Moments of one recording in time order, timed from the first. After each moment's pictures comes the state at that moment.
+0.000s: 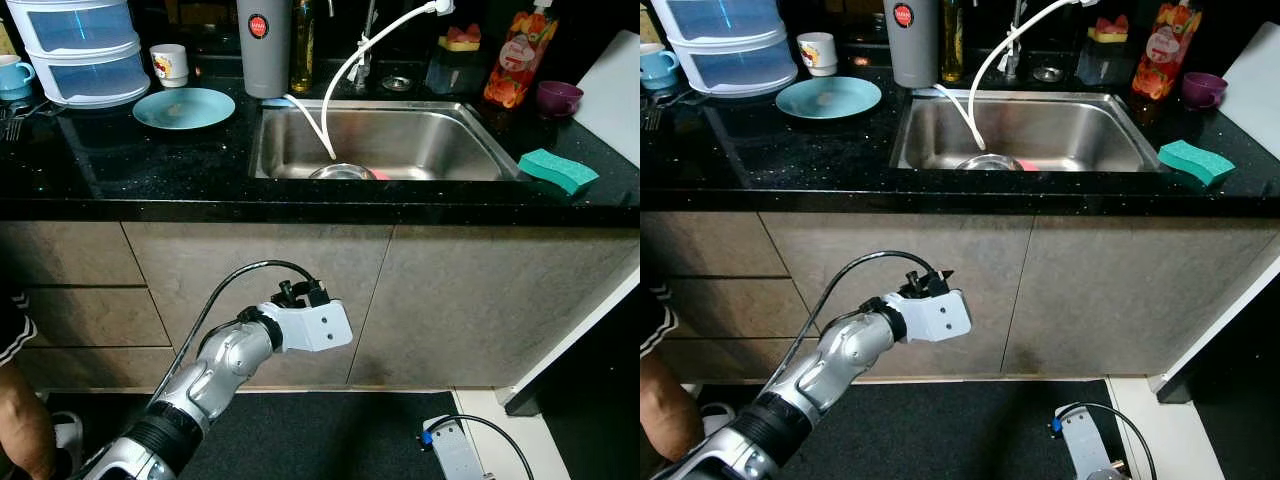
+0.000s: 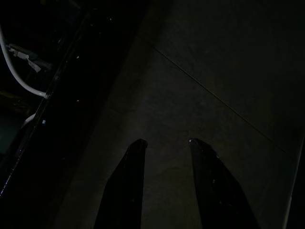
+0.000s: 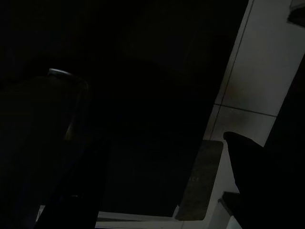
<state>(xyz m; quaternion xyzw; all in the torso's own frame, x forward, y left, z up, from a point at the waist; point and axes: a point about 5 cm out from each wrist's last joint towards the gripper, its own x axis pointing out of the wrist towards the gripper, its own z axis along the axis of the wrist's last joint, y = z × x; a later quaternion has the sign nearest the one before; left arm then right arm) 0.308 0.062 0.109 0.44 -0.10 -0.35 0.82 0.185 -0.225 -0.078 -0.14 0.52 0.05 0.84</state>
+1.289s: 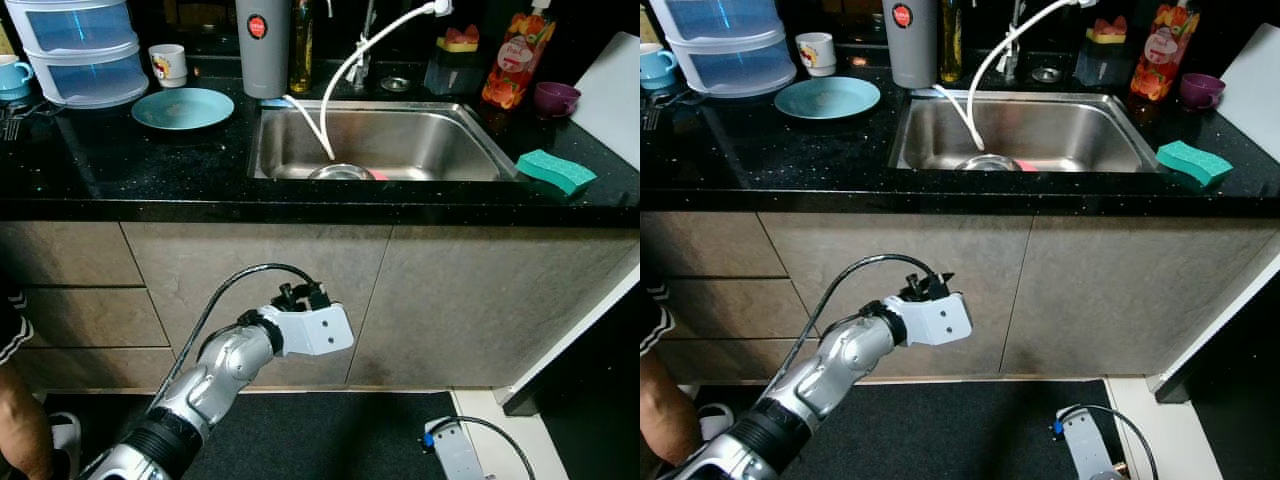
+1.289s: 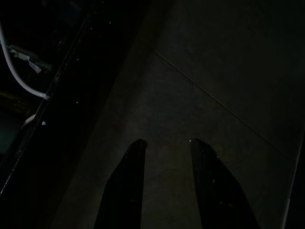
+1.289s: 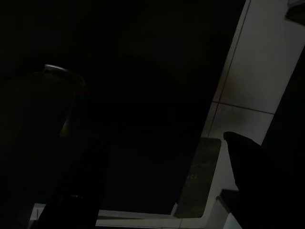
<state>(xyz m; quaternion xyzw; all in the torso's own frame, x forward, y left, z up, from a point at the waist) 0.303 0.061 0.109 0.43 -0.10 -0.35 0.82 0.183 -0.227 -0.078 -0.14 0.52 0.05 0.84</state>
